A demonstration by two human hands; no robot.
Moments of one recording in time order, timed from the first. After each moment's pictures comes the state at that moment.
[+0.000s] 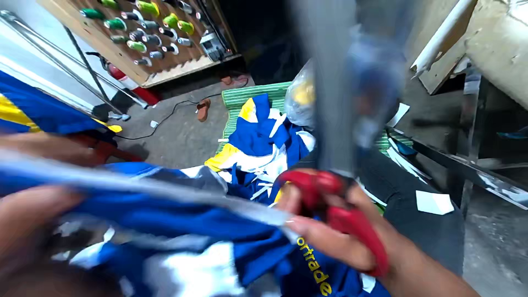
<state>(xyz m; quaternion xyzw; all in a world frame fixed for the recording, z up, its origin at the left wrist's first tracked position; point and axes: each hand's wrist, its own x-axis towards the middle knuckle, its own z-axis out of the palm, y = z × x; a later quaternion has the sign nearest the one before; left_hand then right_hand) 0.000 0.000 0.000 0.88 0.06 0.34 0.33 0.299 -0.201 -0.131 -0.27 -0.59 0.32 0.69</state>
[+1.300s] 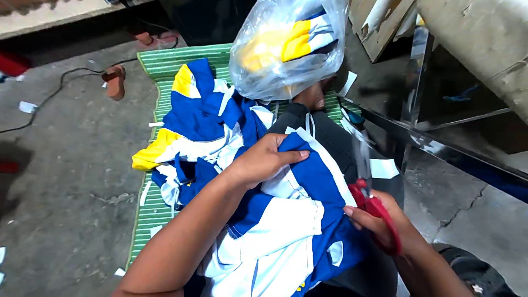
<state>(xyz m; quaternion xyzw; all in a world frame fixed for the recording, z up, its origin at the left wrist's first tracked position) 0.255 -0.061 -0.163 0.69 0.18 -0.02 0.70 0.354 -0.322 -0.249 -0.60 -0.28 0.40 0.64</state>
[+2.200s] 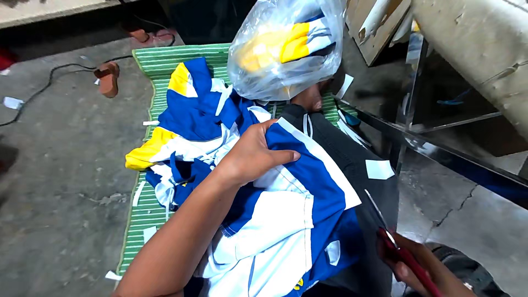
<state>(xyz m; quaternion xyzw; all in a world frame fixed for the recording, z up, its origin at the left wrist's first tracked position) 0.252 -0.055 -0.156 0.73 0.19 0.07 0.65 0.346 -0.419 -0.233 -0.69 -0.31 0.46 0.46</state>
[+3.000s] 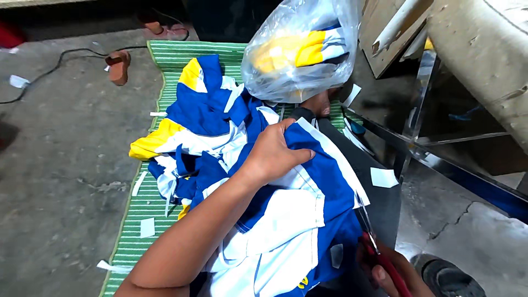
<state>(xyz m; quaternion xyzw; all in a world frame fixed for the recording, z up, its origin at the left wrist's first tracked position) 0.252 -0.063 -0.163 0.76 0.24 0.11 0.59 0.308 -0.386 -0.225 -0.68 -0.31 0.45 0.50</state>
